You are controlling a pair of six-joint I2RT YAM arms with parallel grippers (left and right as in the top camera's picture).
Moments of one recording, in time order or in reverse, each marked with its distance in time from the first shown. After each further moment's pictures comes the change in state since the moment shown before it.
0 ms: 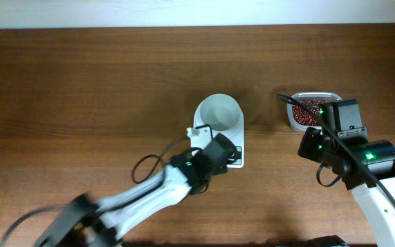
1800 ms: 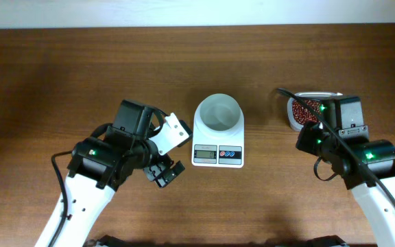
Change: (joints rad) left arm 0.468 -0.388 0.309 -0.745 0.471 1.484; right arm 0.000 0.002 0.001 0.091 -0.030 0.000
